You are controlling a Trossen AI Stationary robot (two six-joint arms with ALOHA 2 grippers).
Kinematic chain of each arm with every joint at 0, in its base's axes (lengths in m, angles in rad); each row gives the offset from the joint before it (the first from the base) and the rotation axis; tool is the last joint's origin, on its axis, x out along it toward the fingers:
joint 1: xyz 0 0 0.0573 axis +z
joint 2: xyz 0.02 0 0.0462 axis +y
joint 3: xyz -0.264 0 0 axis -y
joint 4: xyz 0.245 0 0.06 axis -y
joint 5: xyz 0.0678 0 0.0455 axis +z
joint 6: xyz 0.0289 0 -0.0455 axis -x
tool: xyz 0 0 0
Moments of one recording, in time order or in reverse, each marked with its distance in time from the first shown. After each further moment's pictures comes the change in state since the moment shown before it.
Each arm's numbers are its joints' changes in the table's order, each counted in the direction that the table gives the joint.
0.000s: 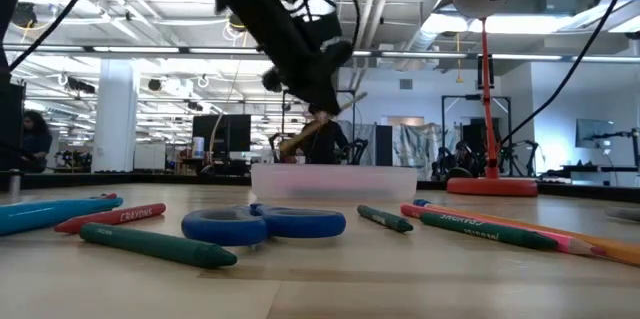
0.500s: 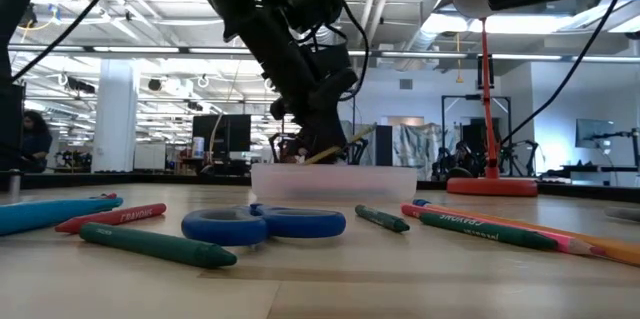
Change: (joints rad) left arm 0.025 0.083 0.001 -0.003 -0.154 -0.010; right arm 0.000 0.000 -0.021 -0.008 0.002 -0.008
